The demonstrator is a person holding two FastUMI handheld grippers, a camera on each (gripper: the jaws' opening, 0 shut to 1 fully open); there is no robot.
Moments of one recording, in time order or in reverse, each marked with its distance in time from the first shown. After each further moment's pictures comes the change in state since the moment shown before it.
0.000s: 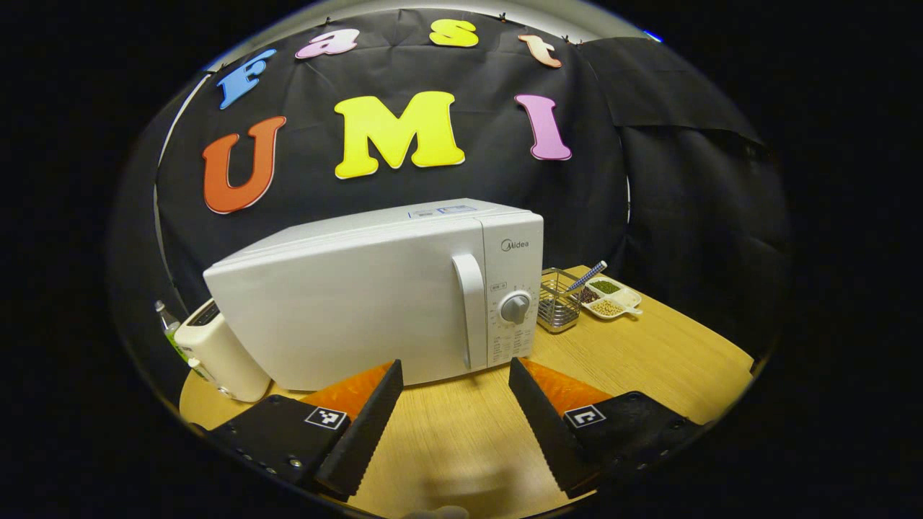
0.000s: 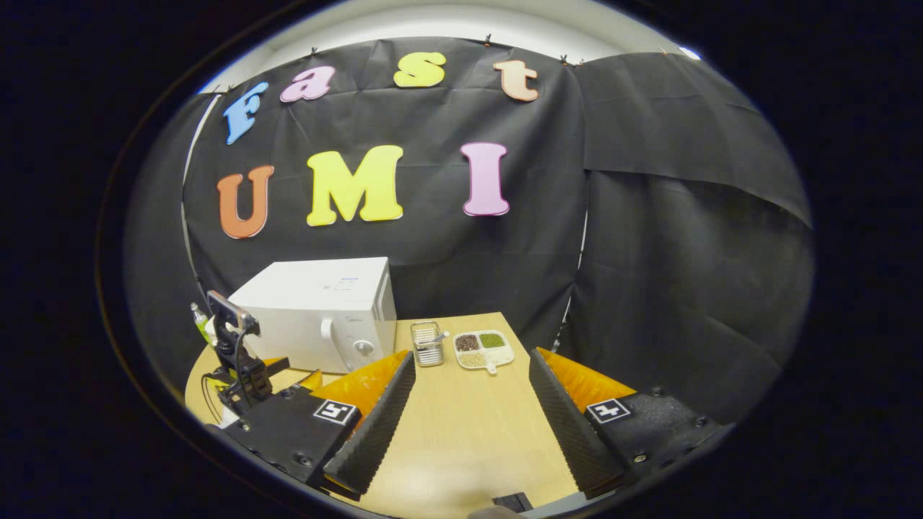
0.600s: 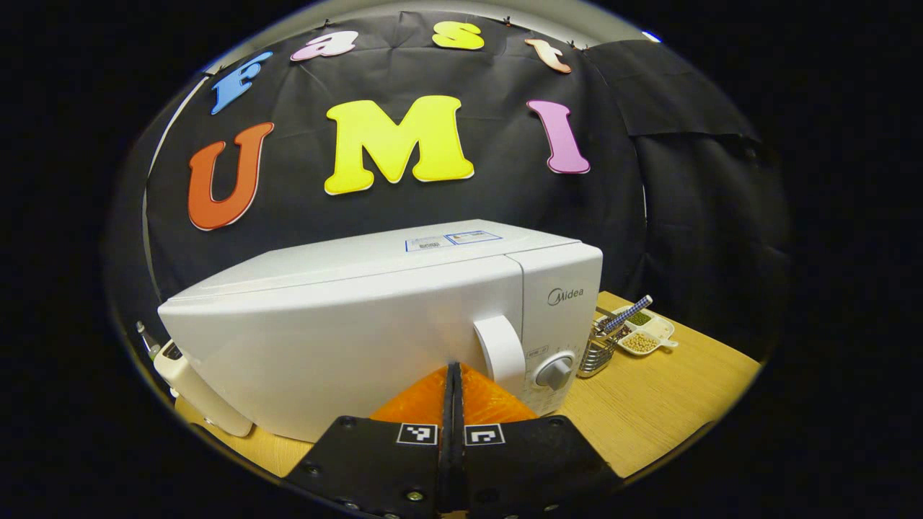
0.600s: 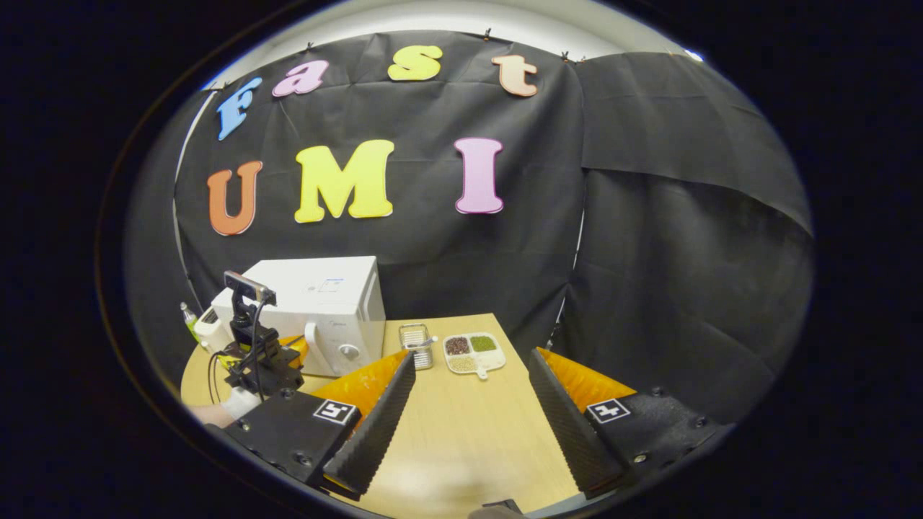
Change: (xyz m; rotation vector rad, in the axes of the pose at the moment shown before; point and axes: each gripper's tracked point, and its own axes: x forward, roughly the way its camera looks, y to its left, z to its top) left arm 0.111 0.006 0.026 0.005 -0.061 -0.022; right arm 0.028 -0.018 0.014 0.002 0.022 -0.033
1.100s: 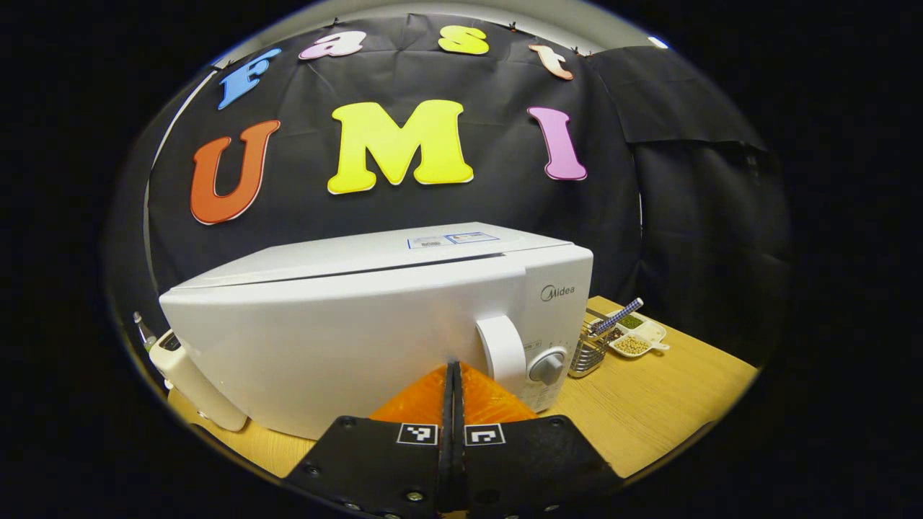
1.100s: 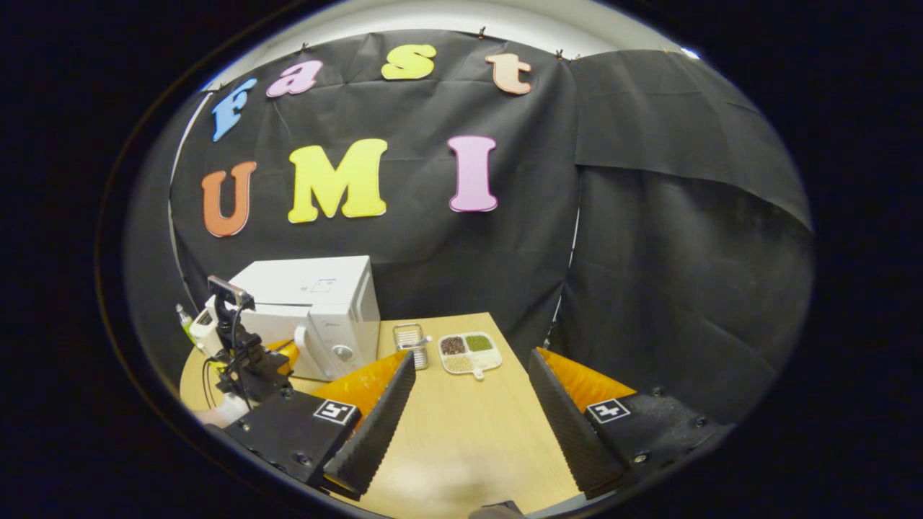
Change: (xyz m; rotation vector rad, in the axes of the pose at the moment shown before) left arm -0.008 -0.003 0.000 -0.043 -0.032 -0.013; right arm 0.011 -0.009 -0.004 0.007 0.008 -0.023
